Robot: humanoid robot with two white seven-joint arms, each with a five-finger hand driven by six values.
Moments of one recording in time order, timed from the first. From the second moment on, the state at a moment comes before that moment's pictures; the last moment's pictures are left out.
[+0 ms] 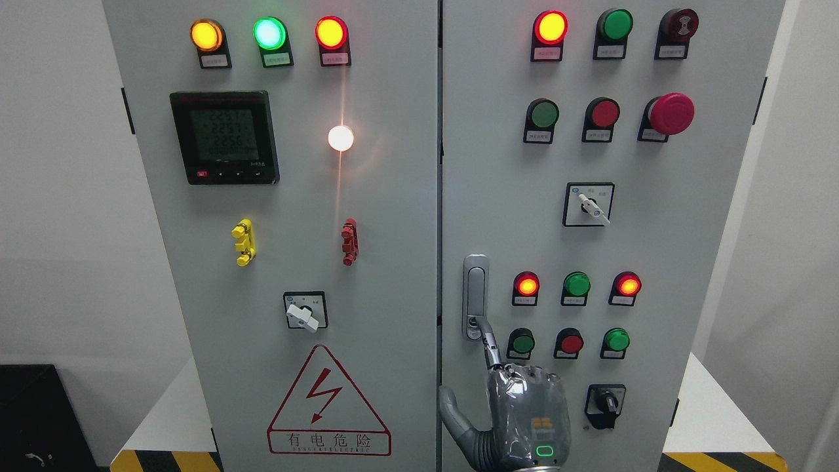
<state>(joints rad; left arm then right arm) -0.04 -0.11 -0.13 -0.05 0.14 -0.06 -0.06 -0.28 0.13 0.38 -1.74 1.35 0.28 -0.18</state>
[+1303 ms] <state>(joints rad) -0.04 -0.11 -0.13 -0.05 0.14 -0.06 -0.06 -0.28 0.13 0.38 -1.72 1.36 0.27 -0.19</state>
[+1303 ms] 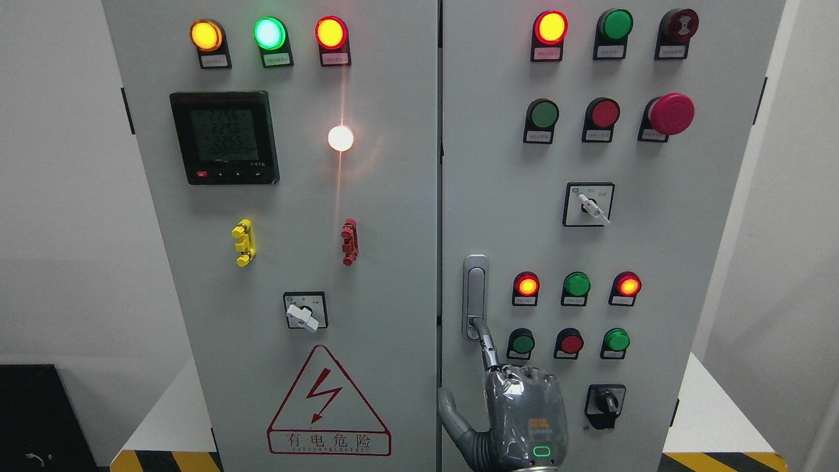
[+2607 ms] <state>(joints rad) -0.04 -0.11 -0.13 -0.05 0.14 -0.06 -0.06 -0.29 0.13 0.39 -1.69 1.37 0.28 -0.19</state>
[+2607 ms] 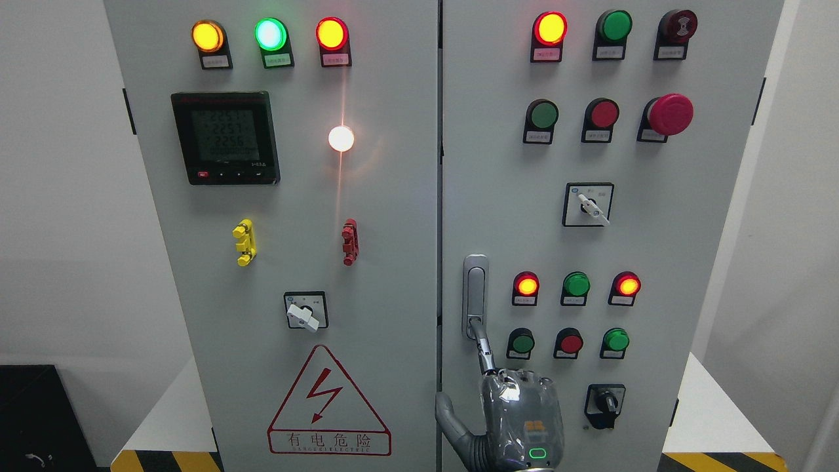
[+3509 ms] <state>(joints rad) -0.04 -0.11 -0.13 -0.05 0.14 -0.06 -0.06 -0.28 0.13 0.38 -1.68 1.37 0.28 -0.19</state>
